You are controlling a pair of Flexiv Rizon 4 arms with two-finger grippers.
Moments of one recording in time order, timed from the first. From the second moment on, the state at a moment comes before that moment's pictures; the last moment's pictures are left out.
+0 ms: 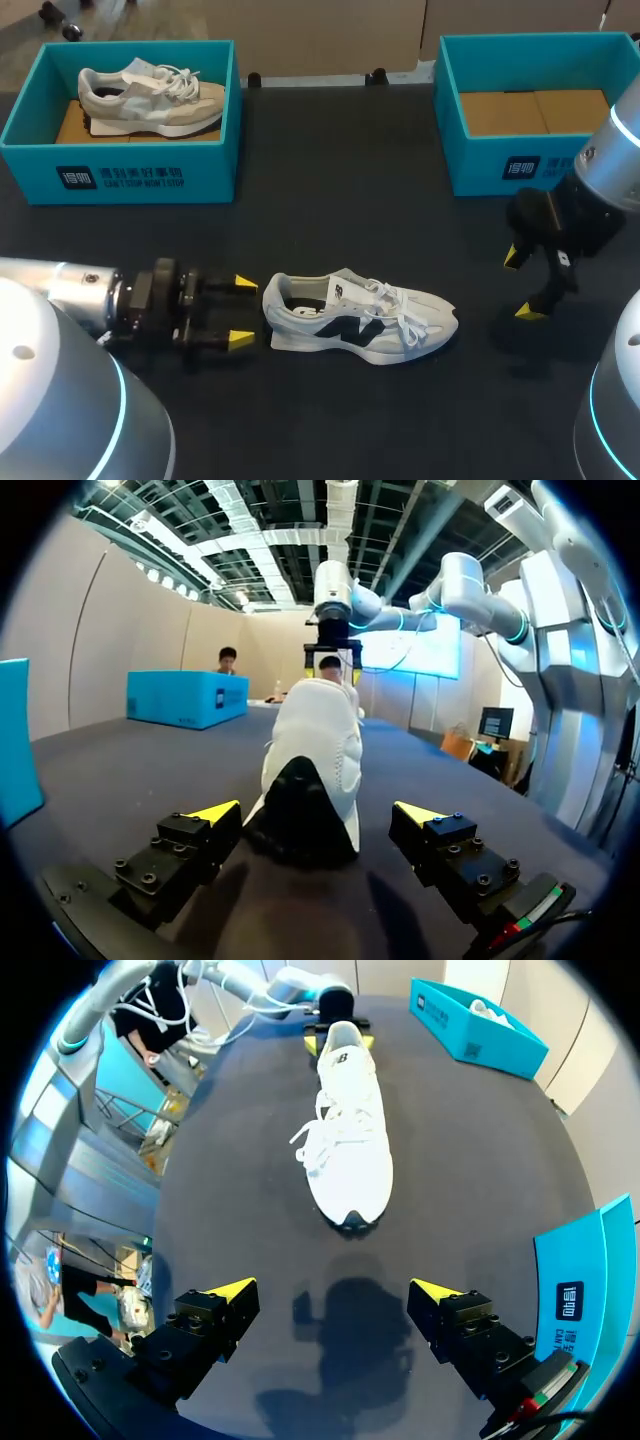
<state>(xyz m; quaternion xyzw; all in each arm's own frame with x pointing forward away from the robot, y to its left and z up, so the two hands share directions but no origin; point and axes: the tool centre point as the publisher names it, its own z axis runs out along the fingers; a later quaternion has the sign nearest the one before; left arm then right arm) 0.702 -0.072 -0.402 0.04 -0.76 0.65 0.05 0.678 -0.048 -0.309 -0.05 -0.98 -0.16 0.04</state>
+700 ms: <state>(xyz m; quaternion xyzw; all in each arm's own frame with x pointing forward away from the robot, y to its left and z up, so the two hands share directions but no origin) 0.712 -0.097 -0.411 0.03 -0.77 0.63 0.03 0.678 -0.048 -0.309 -0.05 -0.98 -0.16 0.04</state>
